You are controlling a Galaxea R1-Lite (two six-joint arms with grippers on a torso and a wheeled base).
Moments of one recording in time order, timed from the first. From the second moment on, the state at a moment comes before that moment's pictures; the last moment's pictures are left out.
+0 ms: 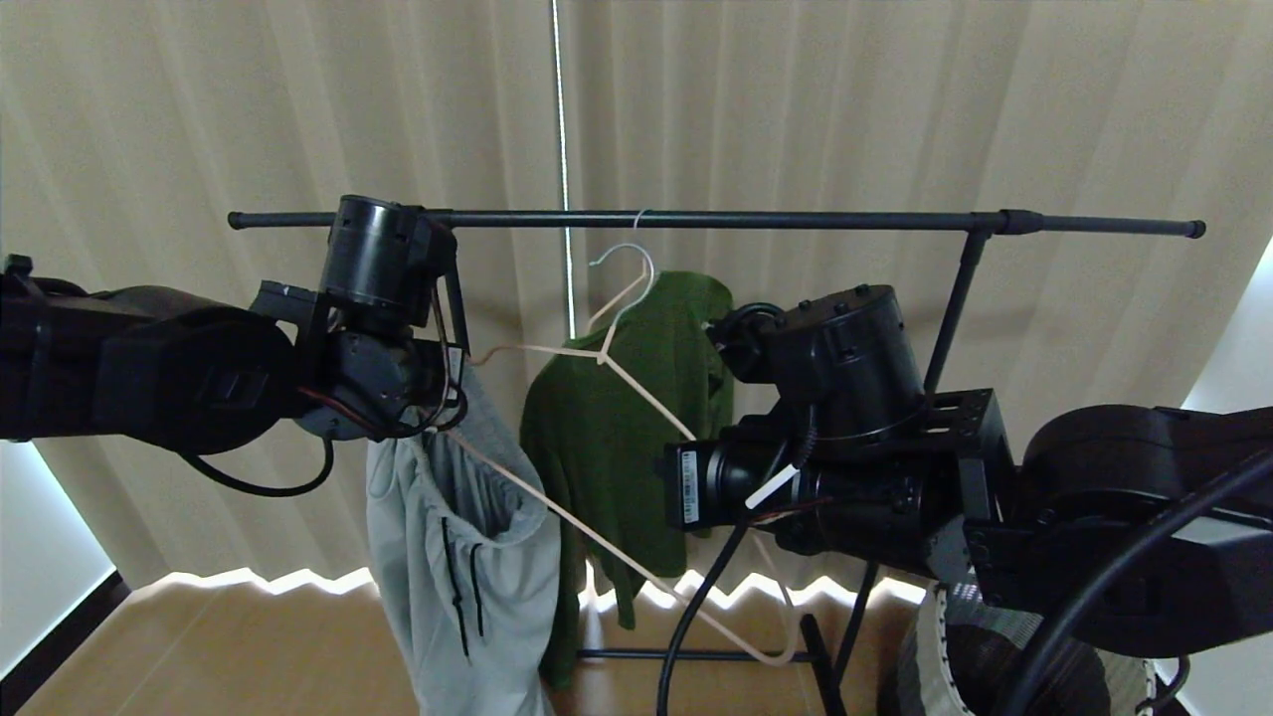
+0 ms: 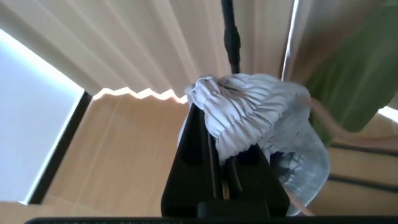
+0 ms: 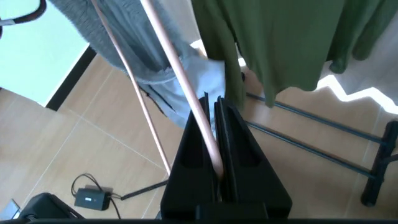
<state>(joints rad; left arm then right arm) -0.45 1.79 -1.25 0.05 0.71 -0.09 0.85 1.84 -1.15 -0.14 -0.19 0.52</state>
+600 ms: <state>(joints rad) -0.54 1.70 -1.25 0.05 0.48 0.09 0.82 1.82 -0.97 -0.31 -0.18 0.37</state>
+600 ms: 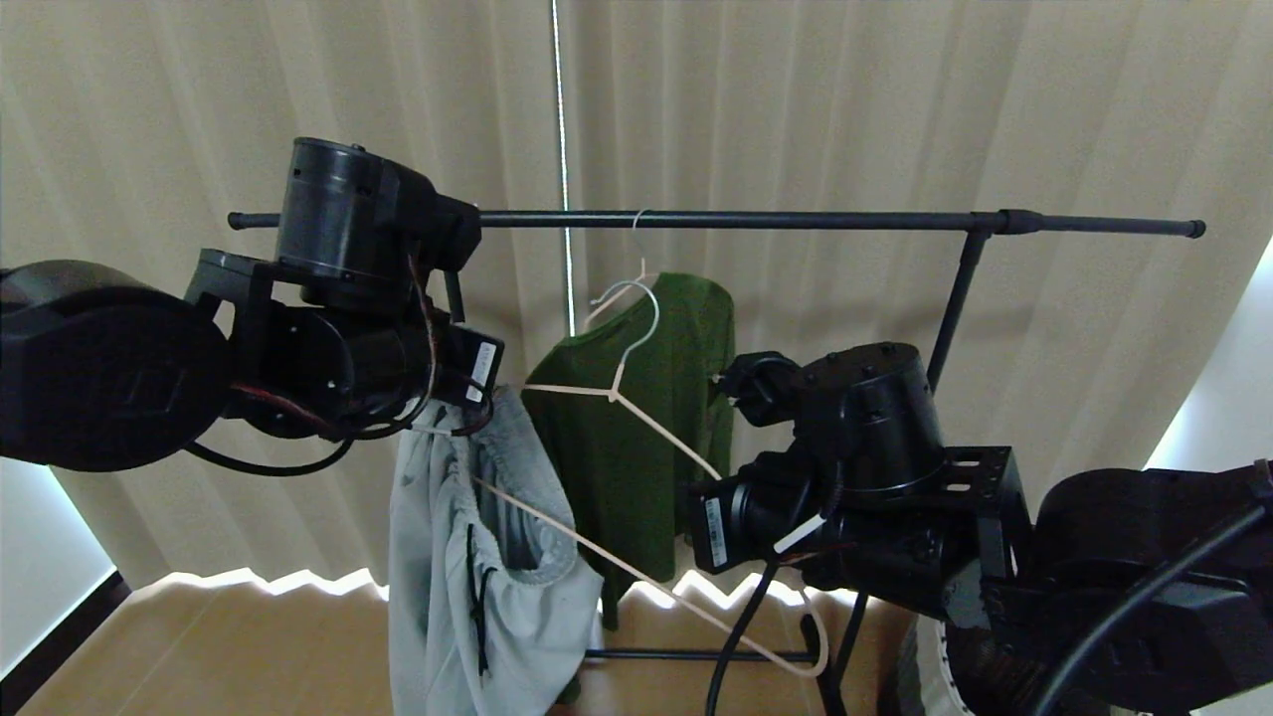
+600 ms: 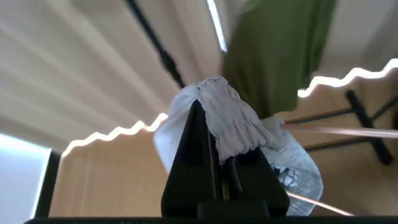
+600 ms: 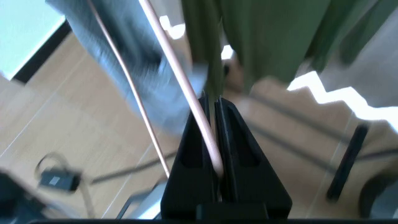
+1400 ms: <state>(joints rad) -0.69 1.67 -1.23 -0.06 0.30 0.14 0.82 1.82 -0.96 -0.37 -0.18 0.37</state>
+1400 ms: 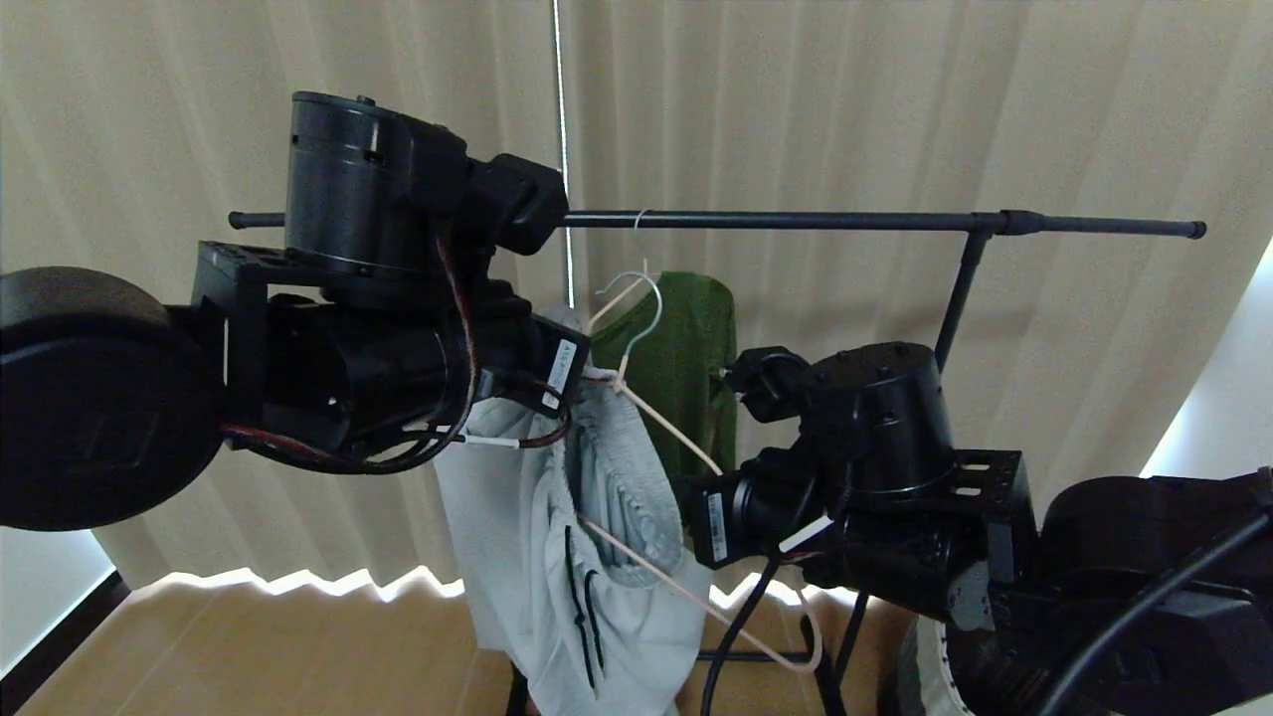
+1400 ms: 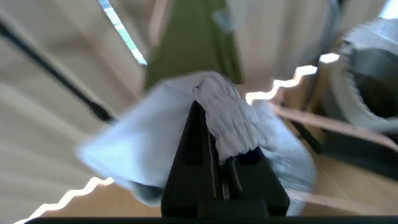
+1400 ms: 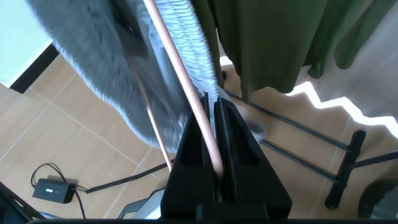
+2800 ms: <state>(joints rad) -0.76 1.53 -0.92 -0.20 0.24 0.20 0.79 1.69 -0.87 -0.54 -0.15 0.31</state>
